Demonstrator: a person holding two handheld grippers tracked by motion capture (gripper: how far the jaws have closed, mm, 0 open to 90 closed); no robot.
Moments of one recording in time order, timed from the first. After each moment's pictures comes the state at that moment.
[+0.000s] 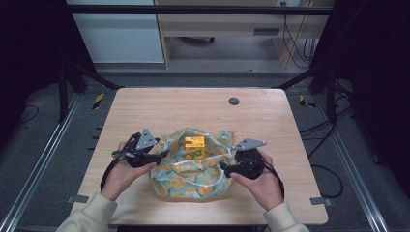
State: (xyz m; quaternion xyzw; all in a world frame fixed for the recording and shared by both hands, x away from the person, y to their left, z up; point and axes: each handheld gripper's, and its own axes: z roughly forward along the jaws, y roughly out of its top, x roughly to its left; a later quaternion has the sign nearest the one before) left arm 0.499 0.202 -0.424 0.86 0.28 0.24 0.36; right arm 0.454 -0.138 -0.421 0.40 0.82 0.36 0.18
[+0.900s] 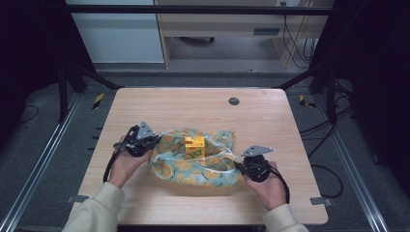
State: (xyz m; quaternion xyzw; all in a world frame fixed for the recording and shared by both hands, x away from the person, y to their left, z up) left arm 0.534 0.220 -0.441 0.85 0.31 0.25 0.34; right arm 0.461 -0.167 -0.457 0.41 0.82 0.36 0.17
